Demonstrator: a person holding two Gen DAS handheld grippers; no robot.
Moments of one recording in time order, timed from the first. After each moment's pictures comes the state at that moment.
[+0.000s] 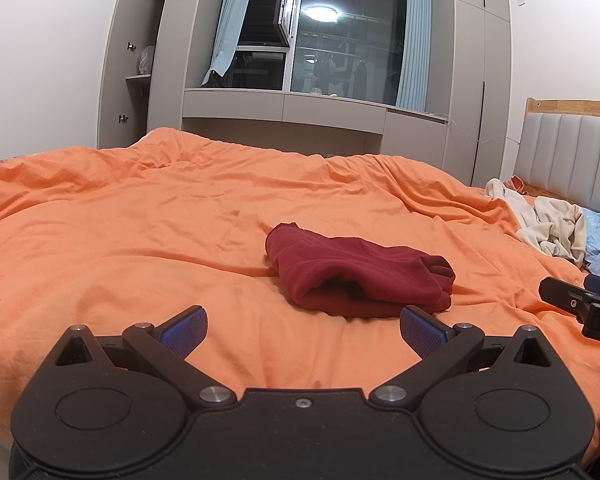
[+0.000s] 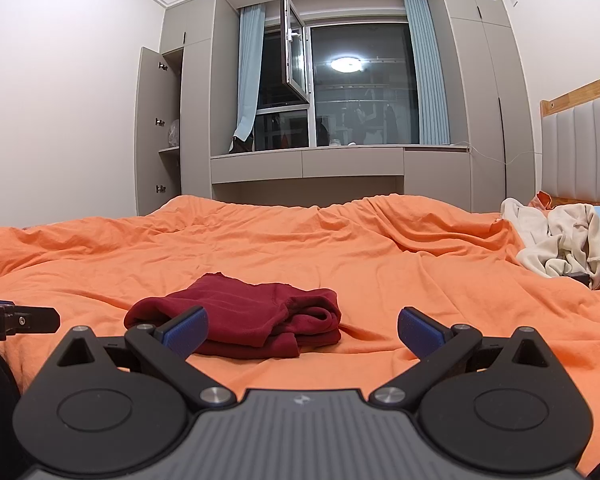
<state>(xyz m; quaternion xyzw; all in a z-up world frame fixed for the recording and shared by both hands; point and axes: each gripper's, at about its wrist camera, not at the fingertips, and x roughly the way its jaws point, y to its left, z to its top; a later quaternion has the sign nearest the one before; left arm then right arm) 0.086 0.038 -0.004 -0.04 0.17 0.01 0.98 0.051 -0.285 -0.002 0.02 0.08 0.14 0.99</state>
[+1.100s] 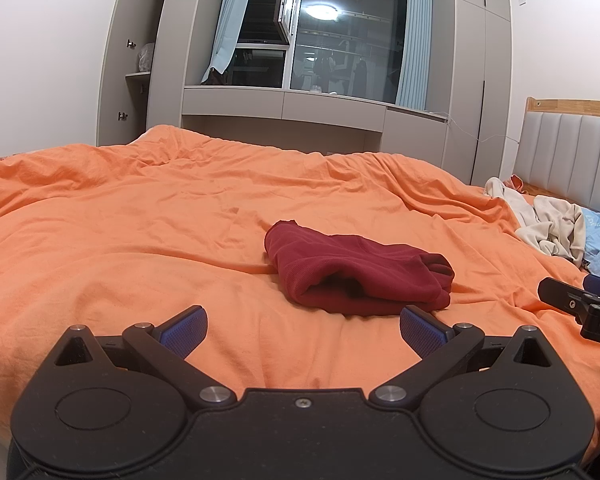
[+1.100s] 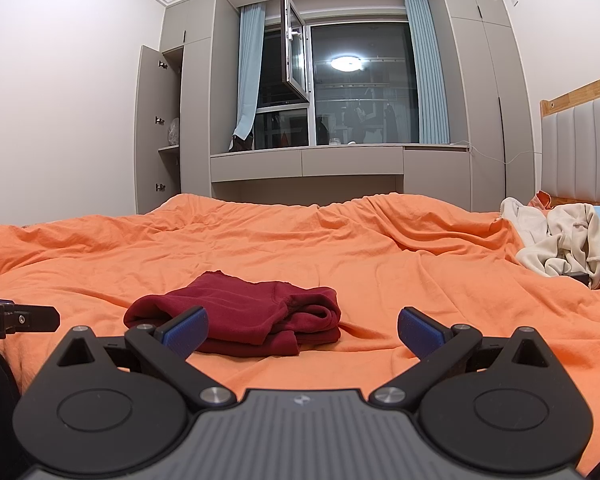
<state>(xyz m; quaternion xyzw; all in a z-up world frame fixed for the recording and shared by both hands) 0.086 0.039 -0.003 -0.04 0.17 0.01 0.98 0.051 -0.285 -0.001 0.02 0.08 0.14 0.99</state>
